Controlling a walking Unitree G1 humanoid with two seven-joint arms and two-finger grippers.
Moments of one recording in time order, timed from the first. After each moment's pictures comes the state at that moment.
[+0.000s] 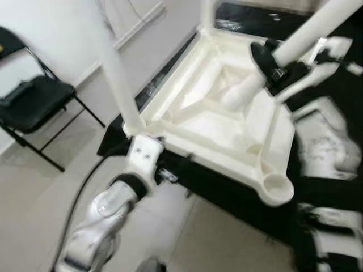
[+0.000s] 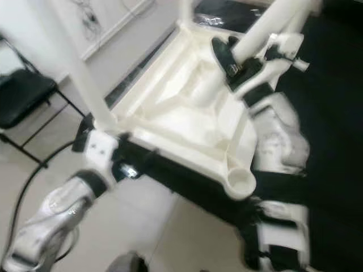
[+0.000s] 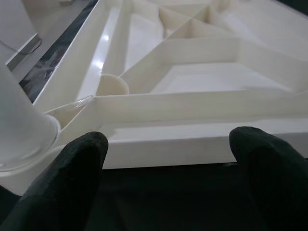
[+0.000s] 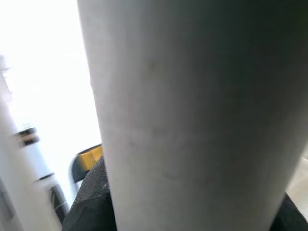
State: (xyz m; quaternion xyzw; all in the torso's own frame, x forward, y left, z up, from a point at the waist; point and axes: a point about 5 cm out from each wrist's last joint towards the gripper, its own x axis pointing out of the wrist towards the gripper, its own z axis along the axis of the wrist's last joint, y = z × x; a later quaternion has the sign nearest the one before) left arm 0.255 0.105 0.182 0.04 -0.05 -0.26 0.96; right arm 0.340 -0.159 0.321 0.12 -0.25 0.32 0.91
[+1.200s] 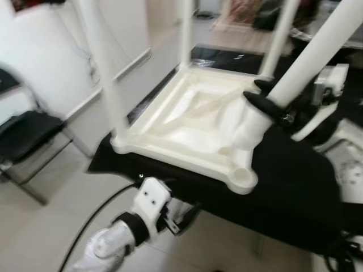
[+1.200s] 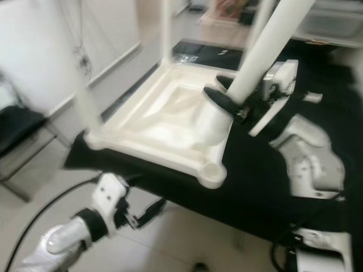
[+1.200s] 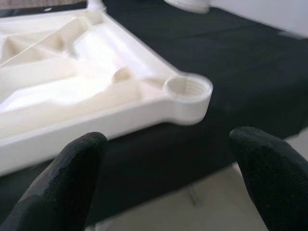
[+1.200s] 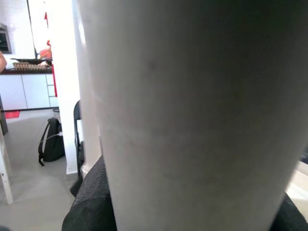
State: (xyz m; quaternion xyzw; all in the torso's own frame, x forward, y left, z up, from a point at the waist) left arm 0.224 0.091 0.163 0.04 -0.04 -0.35 0.93; right arm 0.309 -0.216 0.296 -0.02 -0.18 0.41 0.90
